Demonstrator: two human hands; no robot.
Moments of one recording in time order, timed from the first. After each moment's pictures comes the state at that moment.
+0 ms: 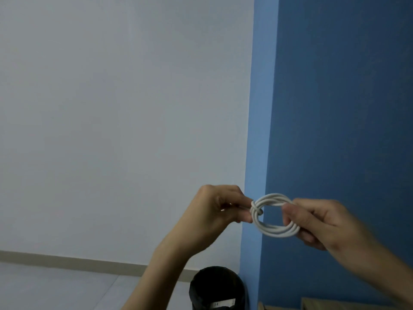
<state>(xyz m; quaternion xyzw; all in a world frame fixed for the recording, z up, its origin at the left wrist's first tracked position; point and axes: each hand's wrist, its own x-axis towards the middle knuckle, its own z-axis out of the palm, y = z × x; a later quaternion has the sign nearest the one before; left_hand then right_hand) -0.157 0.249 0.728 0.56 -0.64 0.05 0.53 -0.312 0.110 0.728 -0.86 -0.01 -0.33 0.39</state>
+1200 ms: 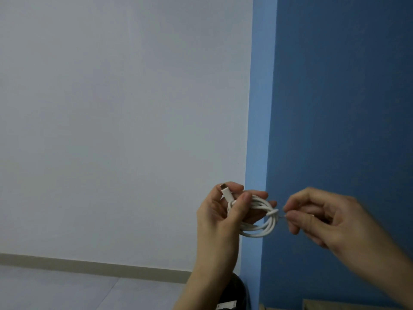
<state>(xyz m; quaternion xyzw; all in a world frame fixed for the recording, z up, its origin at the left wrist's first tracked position) -0.205 0.233 0.712 0.35 -0.41 -0.10 0.83 -0.323 0.124 0.738 -0.85 0.03 -0.39 0.37</state>
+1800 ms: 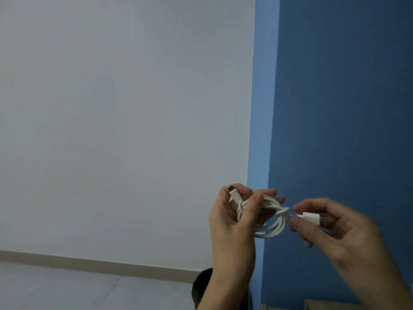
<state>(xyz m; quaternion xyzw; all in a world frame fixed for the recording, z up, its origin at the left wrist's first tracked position) -0.217 0.221 0.708 0.33 -0.39 -0.09 0.85 -0.320 0.129 0.715 -0.75 0.03 -0.47 0.45</state>
